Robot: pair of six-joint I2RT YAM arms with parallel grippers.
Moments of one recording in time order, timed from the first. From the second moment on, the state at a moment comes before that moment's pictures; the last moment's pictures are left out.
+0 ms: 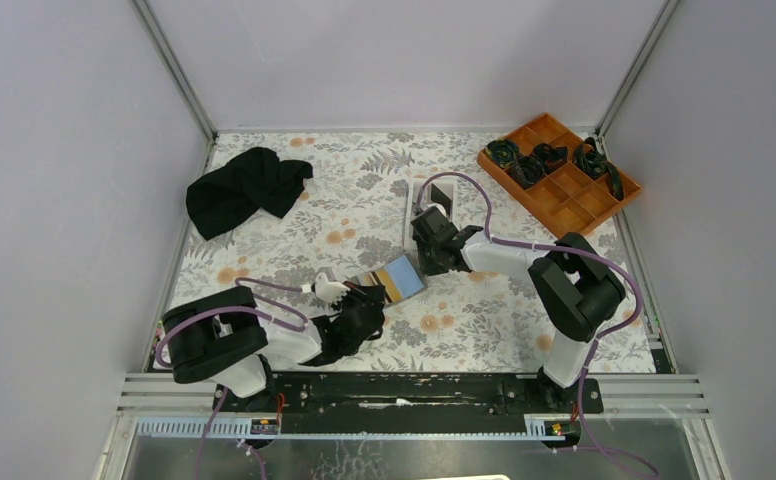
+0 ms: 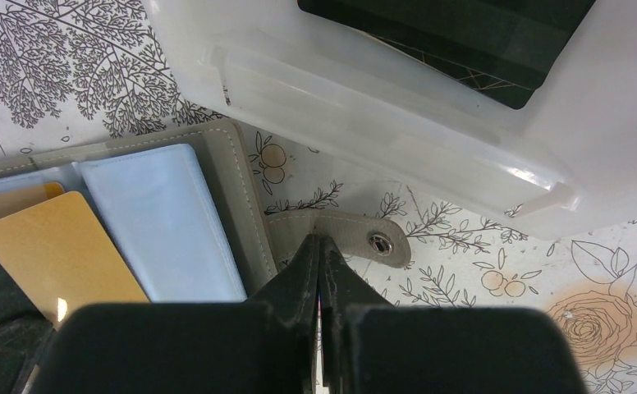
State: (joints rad) left arm -1.13 1.53 0.32 0.55 -0.87 -1.58; right arm 0.73 1.79 1.03 -0.29 0.12 0.46
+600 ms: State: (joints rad) left arm -1.13 1.53 0.32 0.58 -0.86 -1.53; right arm 0.73 1.79 1.03 -0.30 0.12 0.46
